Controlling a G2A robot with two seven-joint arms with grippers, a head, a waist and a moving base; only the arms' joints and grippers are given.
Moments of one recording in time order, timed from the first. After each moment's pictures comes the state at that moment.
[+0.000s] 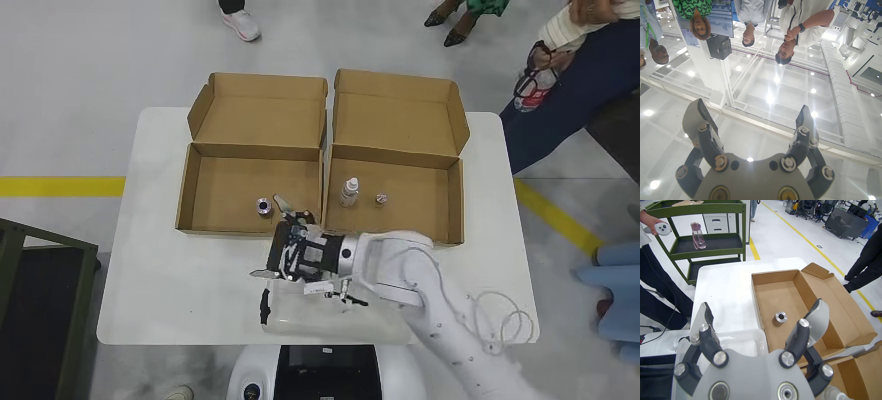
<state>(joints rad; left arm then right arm) -0.36 -0.33 -0.27 -1.17 3.07 0.39 0.07 -1.11 -1.36 0.95 -1.86 -1.30 -0.69 0.43</state>
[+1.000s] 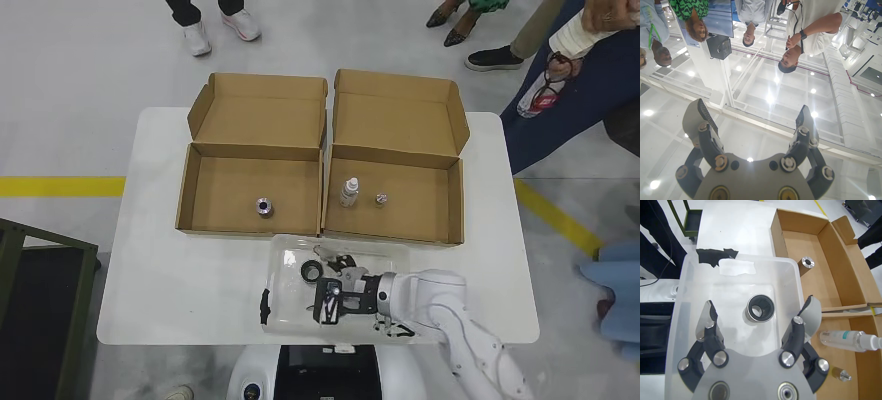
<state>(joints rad) -0.36 -0.33 -0.27 -1.17 3.07 0.39 0.07 -1.36 -1.26 1.09 -1.93 -1.65 -0.90 0.34</state>
